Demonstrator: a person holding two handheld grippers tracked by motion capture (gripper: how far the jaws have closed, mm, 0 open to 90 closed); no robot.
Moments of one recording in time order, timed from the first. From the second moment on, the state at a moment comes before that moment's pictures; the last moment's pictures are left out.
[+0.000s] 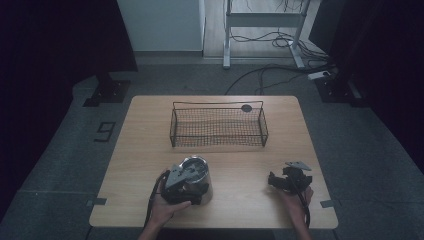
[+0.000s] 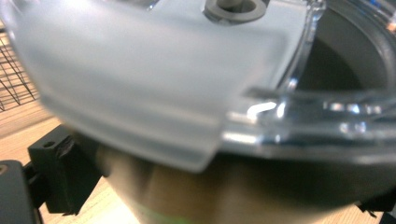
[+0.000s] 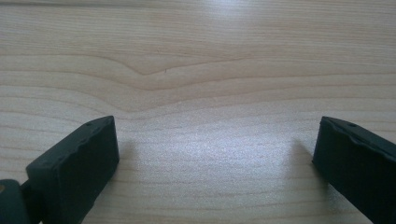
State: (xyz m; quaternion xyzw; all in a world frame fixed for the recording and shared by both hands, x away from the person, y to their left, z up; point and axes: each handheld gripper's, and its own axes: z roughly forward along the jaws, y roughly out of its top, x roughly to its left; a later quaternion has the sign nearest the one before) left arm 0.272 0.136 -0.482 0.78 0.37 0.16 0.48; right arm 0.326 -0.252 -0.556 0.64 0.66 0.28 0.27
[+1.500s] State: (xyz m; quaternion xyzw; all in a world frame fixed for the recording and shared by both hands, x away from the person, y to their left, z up) left arm 0.302 0.157 -0.436 0.74 0.42 0.18 0.49; right arm 0.325 -0.252 -0.556 0.64 0.66 0.28 0.27
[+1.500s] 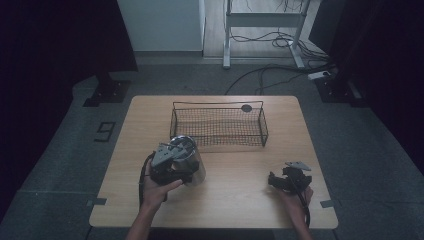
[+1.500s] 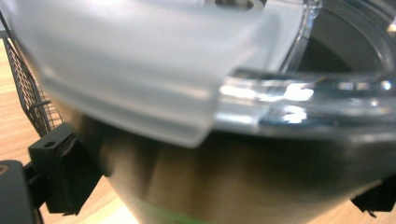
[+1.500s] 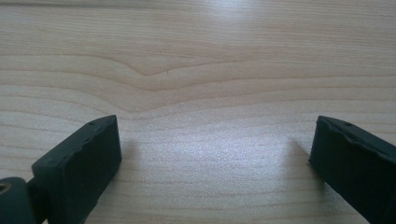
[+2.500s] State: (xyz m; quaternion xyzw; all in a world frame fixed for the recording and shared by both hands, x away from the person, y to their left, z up) left arm 0.331 0.152 -0.417 0.74 0.43 0.20 0.48; right arm 0.325 -0.251 -0.556 0.64 0.66 0.28 0.27
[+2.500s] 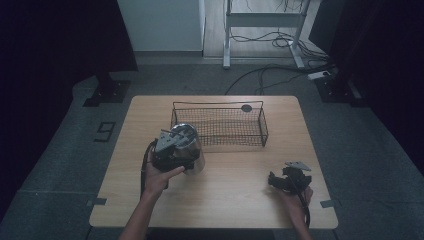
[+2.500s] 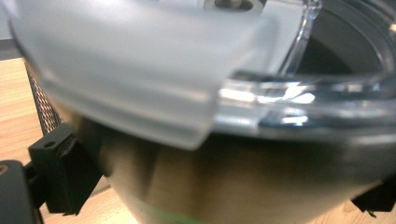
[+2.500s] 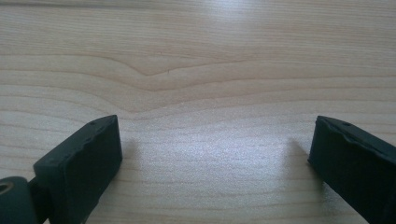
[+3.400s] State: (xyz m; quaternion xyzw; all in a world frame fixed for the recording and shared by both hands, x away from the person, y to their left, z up) left arm 0.359 0.143 -0.402 0.74 0.43 0.21 0.47; right arm 0.325 -0.251 -0.556 0.64 0.66 0.29 0.27
